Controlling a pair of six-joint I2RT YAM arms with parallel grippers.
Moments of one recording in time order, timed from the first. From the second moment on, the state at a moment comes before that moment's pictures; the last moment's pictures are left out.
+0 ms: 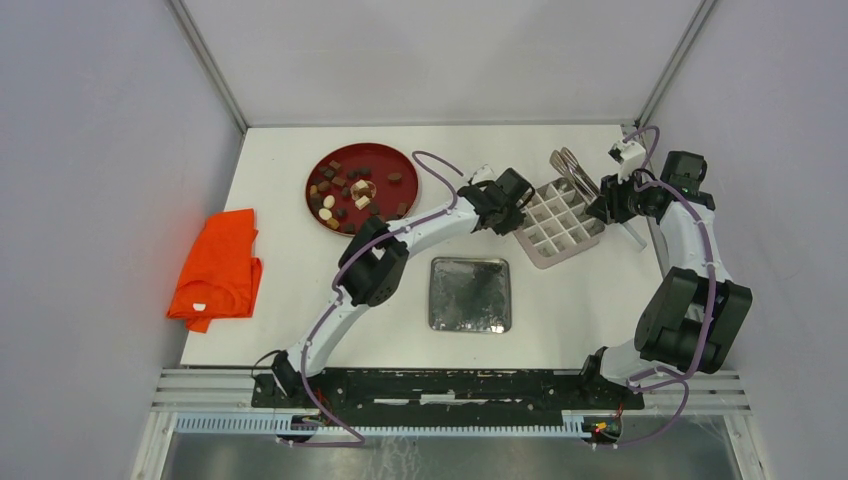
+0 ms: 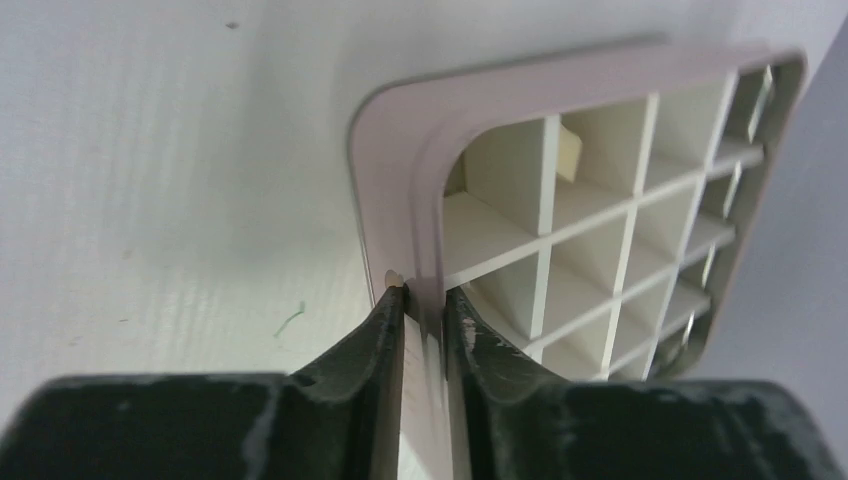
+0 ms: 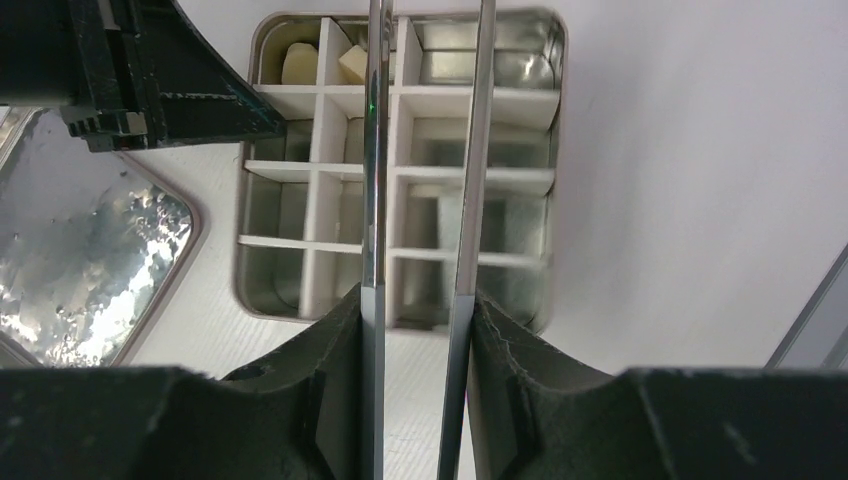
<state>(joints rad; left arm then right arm) -0.89 2.46 2.12 -0.54 -0.19 -1.31 -0.36 1.49 1.14 -0.58 -0.74 -0.59</state>
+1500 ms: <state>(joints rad) -0.98 2.17 1.74 -0.21 -0.79 -0.58 -0.38 1.36 1.26 -0.65 -0.84 -0.56</state>
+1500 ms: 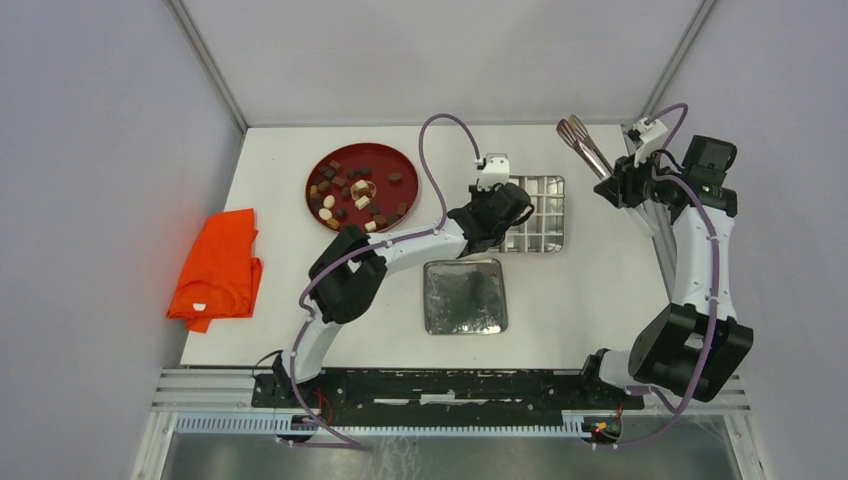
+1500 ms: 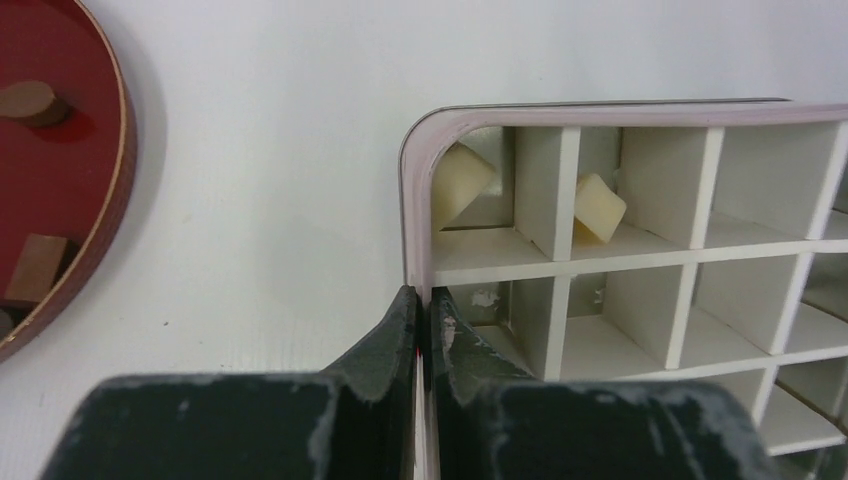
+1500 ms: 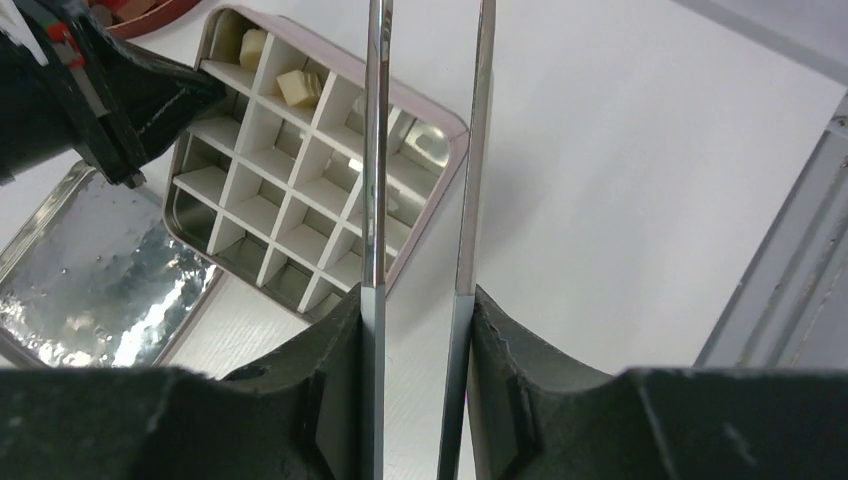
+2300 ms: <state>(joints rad) -1.01 2.26 1.96 -0.24 -0.76 -0.58 -0.41 1.32 1.27 -0.72 -0.84 -0.62</state>
